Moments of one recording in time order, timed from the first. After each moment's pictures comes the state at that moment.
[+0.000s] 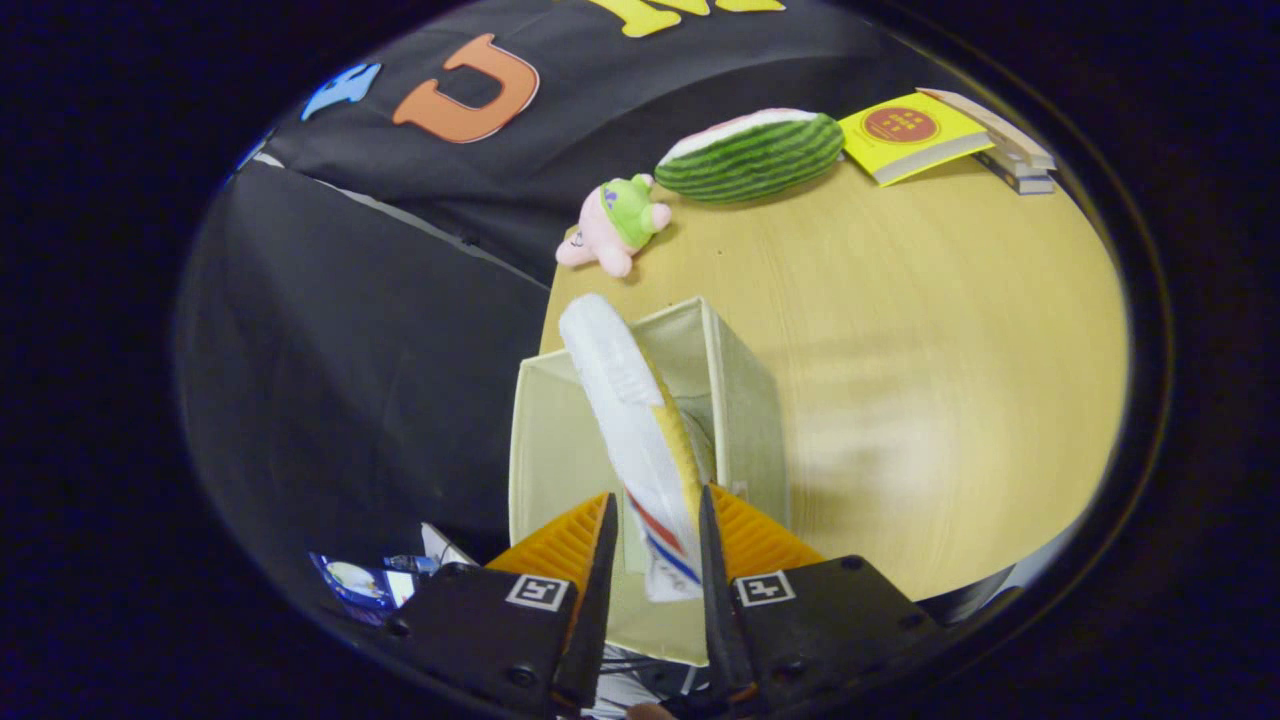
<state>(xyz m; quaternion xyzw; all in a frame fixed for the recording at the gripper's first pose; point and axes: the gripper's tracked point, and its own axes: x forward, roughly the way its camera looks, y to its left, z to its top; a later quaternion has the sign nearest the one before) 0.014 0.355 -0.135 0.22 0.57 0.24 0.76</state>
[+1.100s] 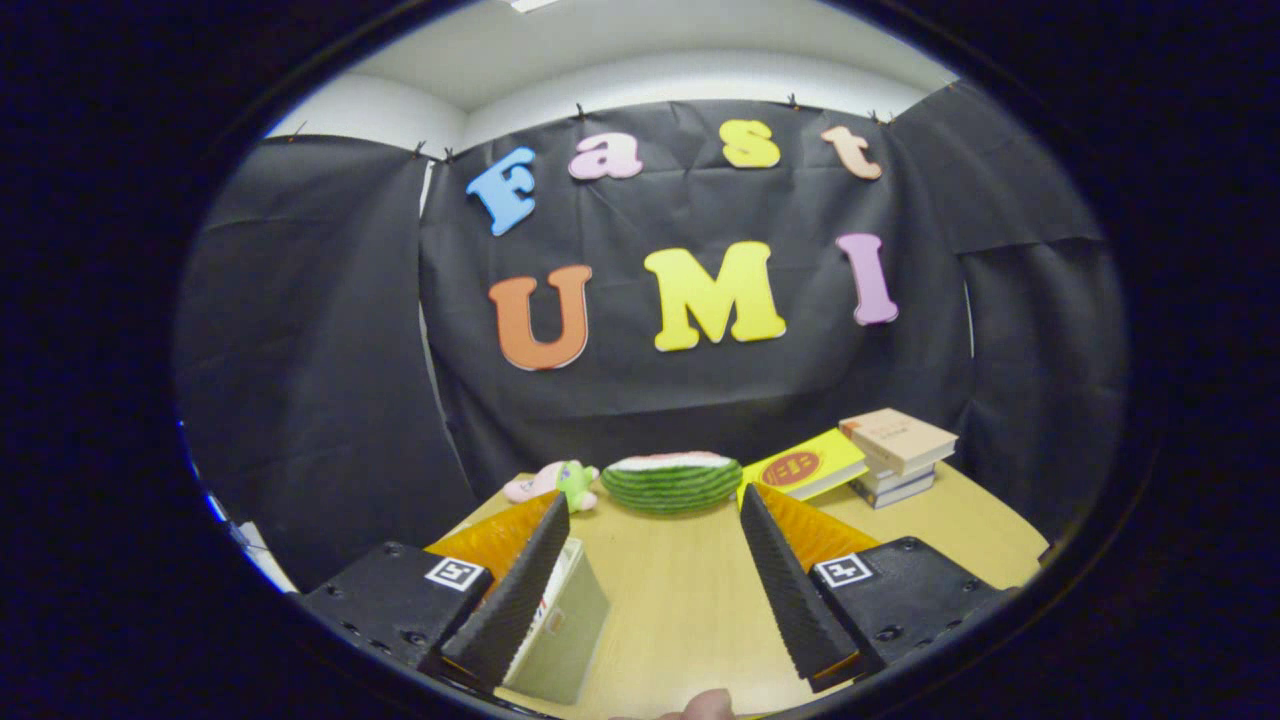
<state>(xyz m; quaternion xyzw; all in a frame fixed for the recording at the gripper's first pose) 0.024 0.187 0.008 0.07 0.06 0.14 0.99</state>
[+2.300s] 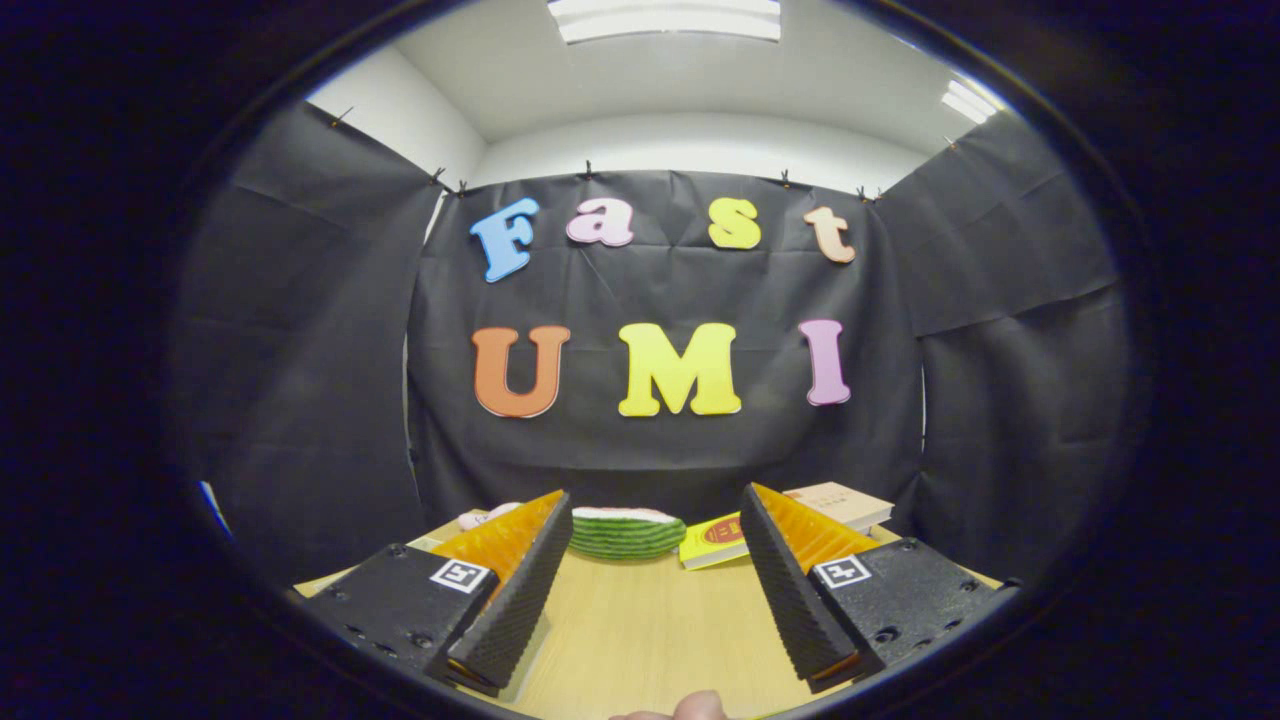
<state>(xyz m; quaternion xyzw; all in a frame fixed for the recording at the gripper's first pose) -0.010 0.154 0.025 0.03 -0.03 0.10 0.99</state>
